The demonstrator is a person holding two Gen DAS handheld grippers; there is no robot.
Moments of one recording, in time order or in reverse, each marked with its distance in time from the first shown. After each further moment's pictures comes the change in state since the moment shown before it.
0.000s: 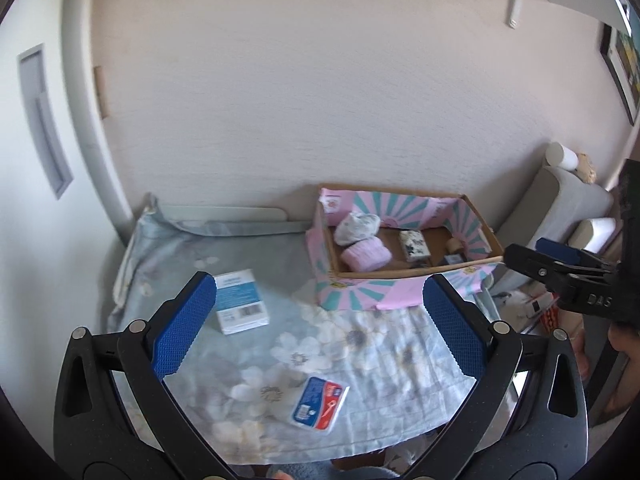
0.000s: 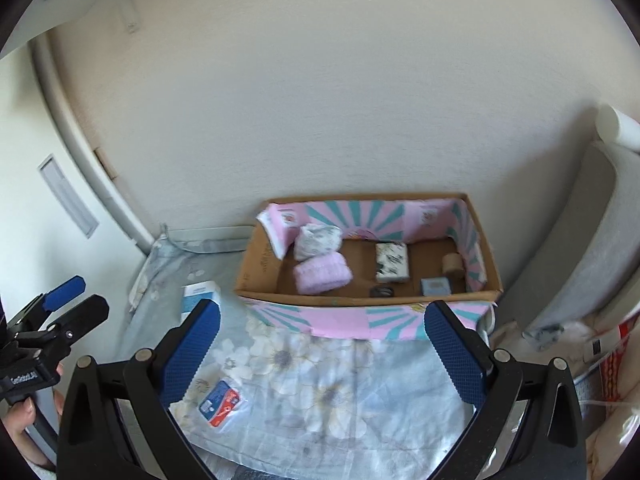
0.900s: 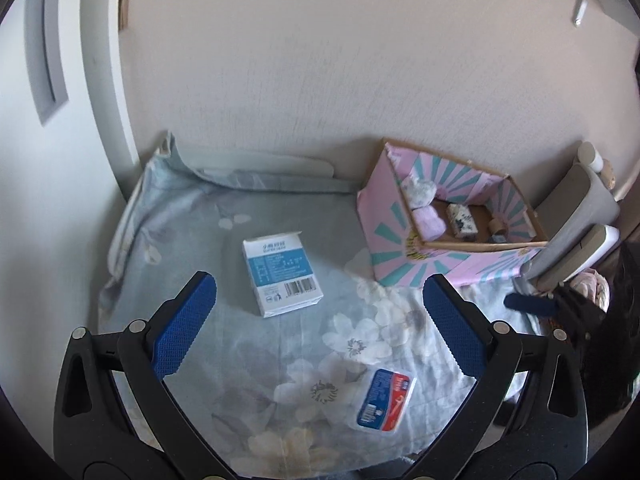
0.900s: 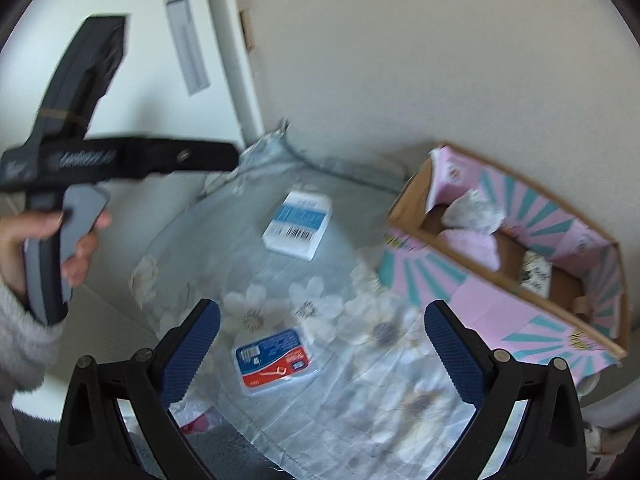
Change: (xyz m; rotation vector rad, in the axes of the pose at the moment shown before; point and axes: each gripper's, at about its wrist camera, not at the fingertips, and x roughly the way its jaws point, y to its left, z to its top) left arm 0.086 0.087 -0.033 -0.092 0.128 -0.029; right arm 0.090 0.093 -0.083 -0.449 0.127 0.294
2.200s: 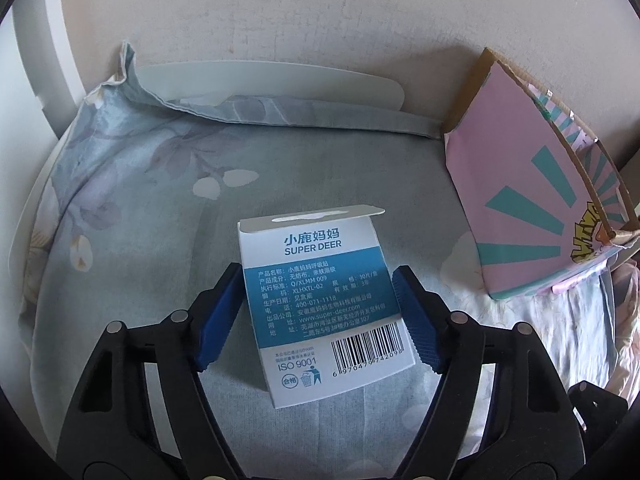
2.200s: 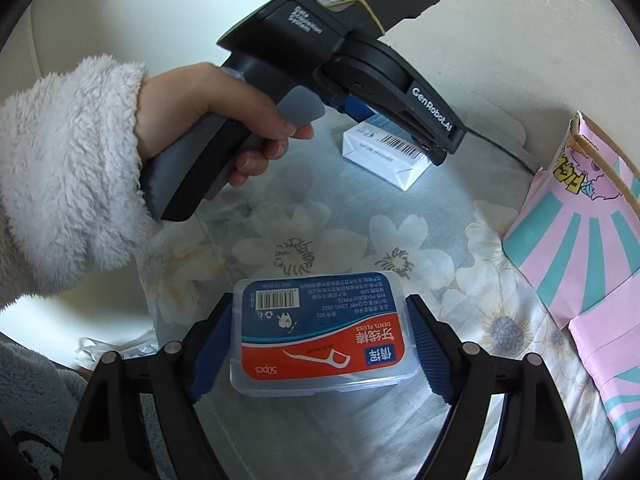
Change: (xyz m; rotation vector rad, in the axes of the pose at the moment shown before) left arm 0.153 0.026 -0.012 0.002 0.132 0.087; right arm 0.113 0.049 -0.055 -0.280 0.077 0.131
